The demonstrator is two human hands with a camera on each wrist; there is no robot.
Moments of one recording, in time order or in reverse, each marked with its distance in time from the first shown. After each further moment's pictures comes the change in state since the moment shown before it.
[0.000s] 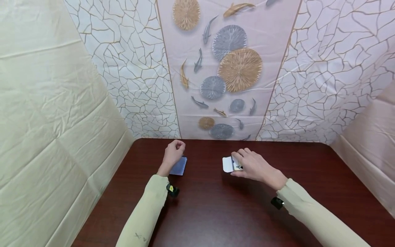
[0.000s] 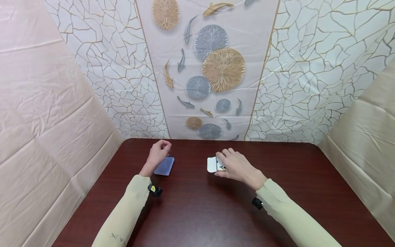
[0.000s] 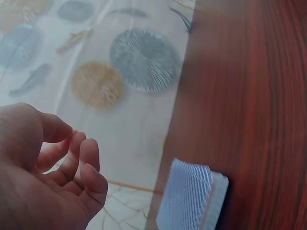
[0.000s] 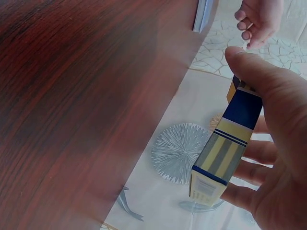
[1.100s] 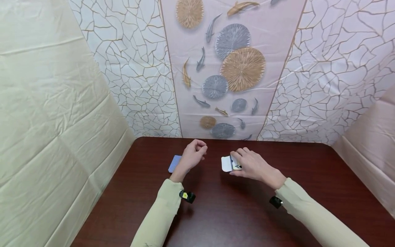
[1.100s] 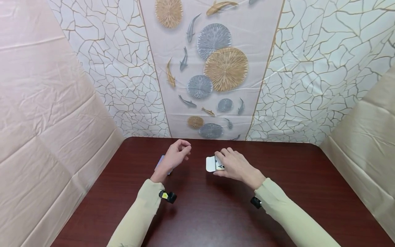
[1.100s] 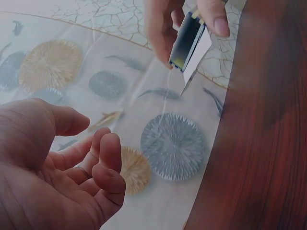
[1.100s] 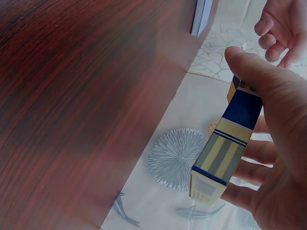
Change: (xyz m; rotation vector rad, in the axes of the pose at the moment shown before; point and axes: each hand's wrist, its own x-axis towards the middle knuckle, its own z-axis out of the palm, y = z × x) left_hand -0.038 0.064 0.027 -0.242 -0.248 0.049; right_hand 0.008 -0.004 0.002 0.000 -0.006 -0.010
